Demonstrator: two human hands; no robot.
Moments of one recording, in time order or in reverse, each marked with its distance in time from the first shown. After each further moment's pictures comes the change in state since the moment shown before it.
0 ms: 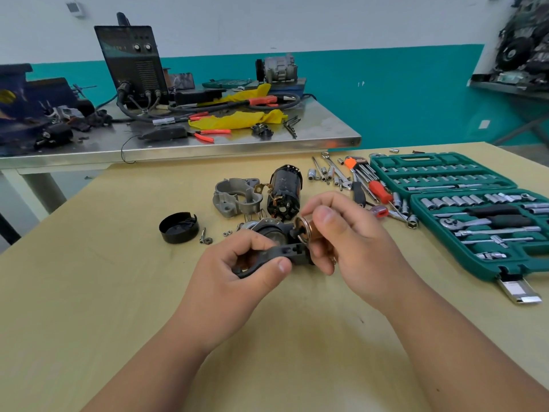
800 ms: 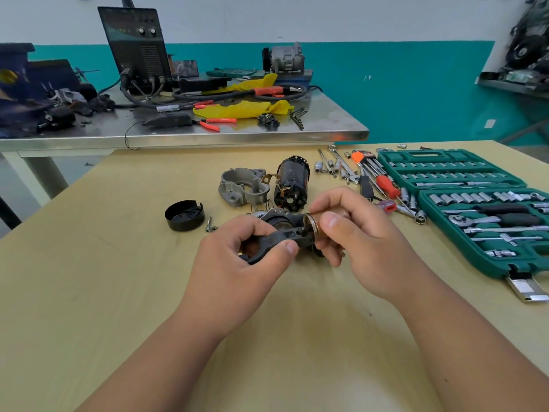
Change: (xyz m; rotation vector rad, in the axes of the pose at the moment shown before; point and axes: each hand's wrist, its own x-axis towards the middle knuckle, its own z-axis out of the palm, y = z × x) left_hand -0.002 0.007 0.001 0.130 0.178 -0.067; right_hand 0.001 0.006 -0.004 -0.163 -0.070 -0.021
